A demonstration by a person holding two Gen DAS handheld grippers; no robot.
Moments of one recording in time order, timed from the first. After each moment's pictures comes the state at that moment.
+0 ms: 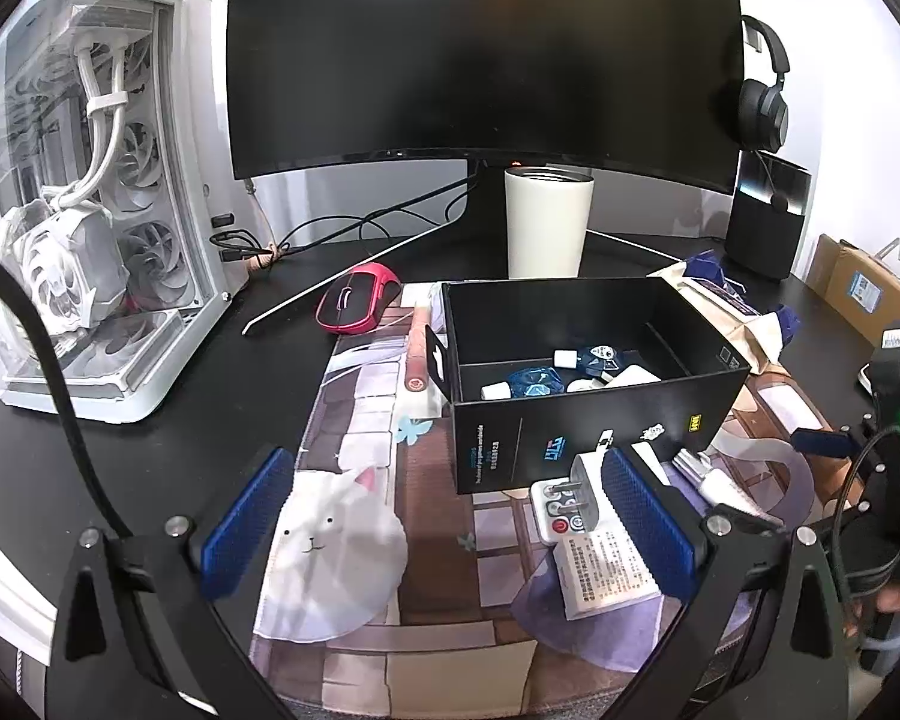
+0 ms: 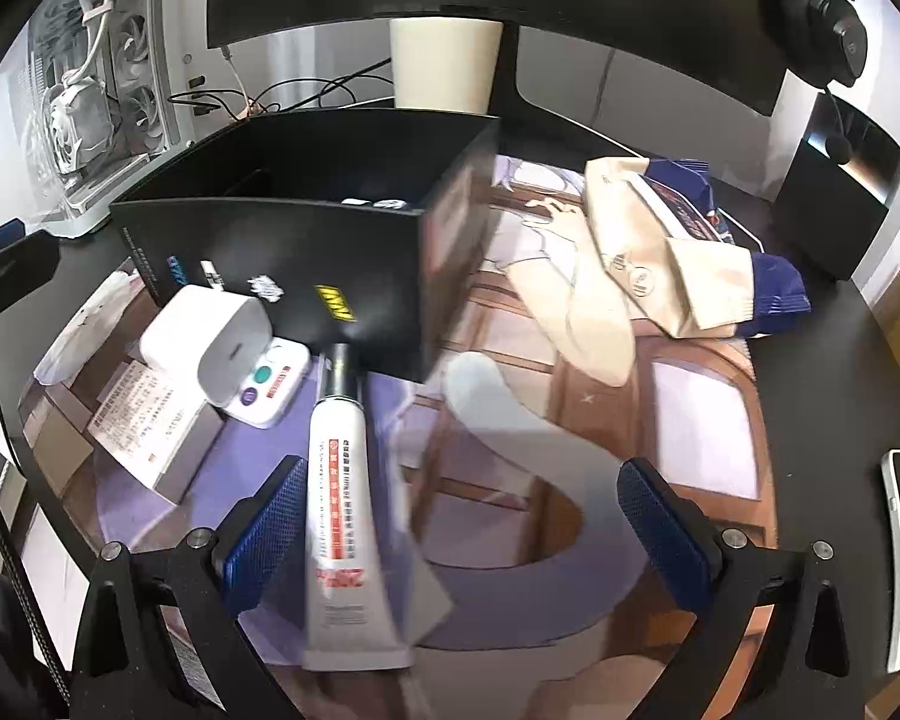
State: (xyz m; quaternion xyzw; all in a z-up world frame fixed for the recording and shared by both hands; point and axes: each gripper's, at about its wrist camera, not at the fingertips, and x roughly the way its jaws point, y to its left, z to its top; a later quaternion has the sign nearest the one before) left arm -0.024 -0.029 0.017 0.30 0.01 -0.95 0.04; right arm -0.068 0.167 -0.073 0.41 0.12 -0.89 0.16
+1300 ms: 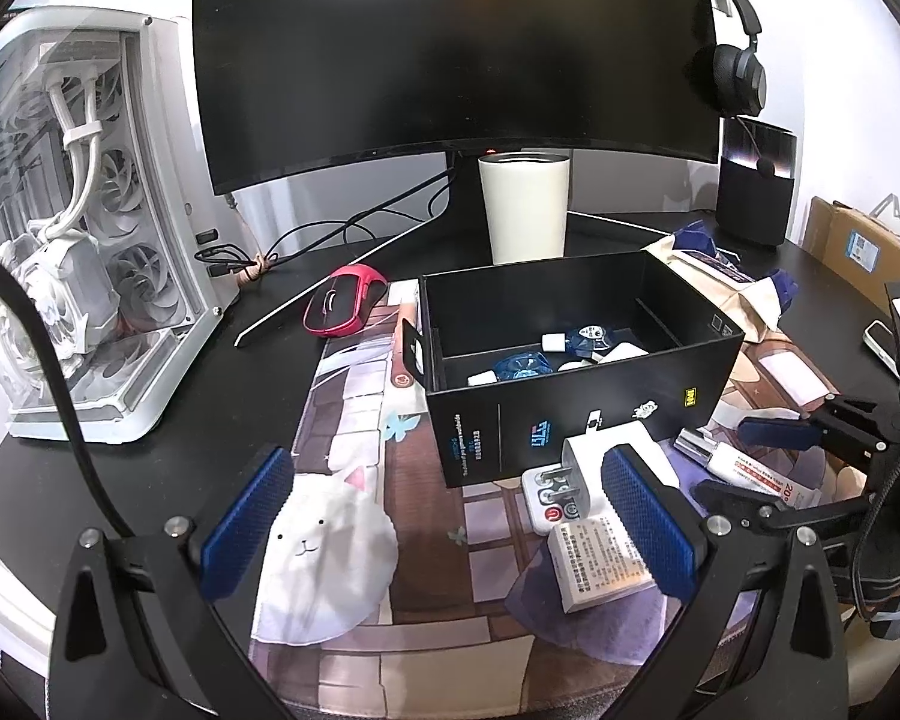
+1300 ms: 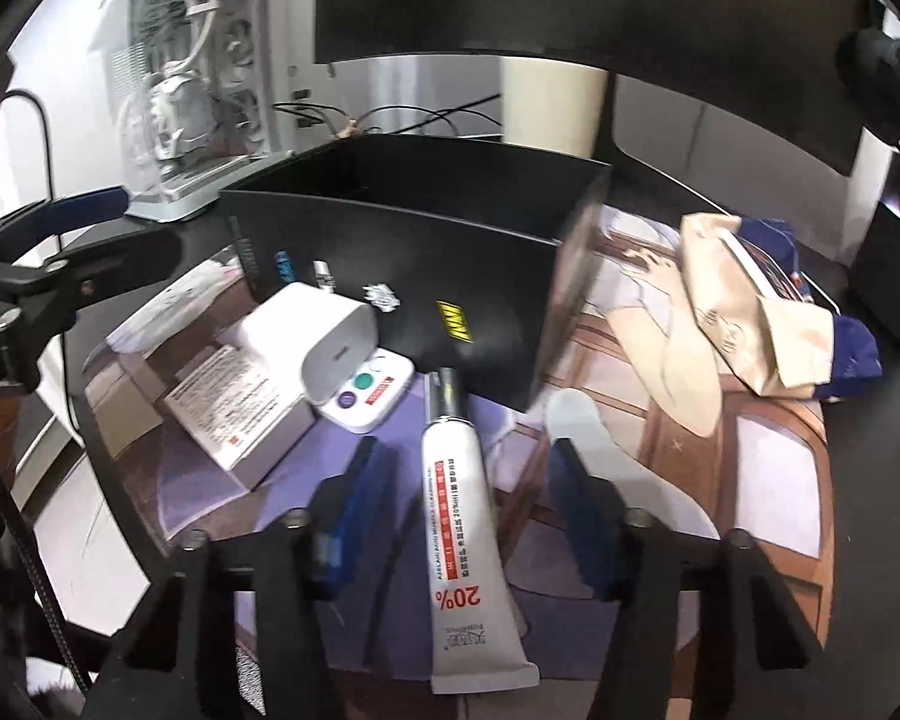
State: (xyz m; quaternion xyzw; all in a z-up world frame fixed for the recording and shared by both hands) left arm -0.026 -0.011 0.010 0.30 -0.04 -0.95 0.03; right arm -0.055 0.152 -0.076 0.36 0.12 -0.88 0.28
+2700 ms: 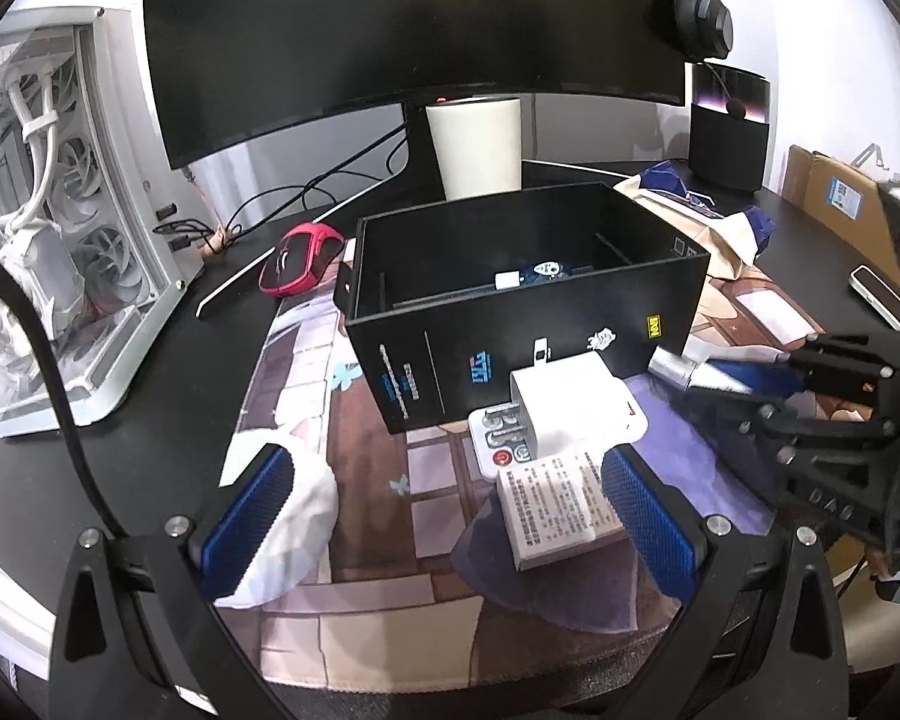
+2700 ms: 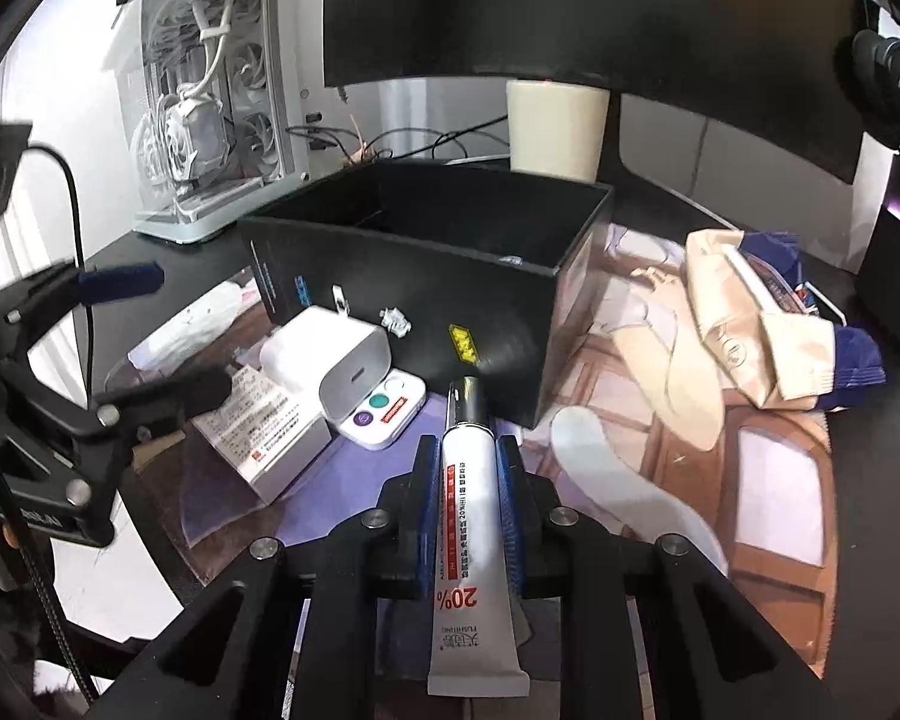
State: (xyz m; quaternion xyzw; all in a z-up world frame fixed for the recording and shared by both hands) left arm -0.025 0.013 -0.013 0.35 -0.05 -0.94 0.01; right arm -0.050 0.157 -0.065 0.33 0.10 -0.89 0.29
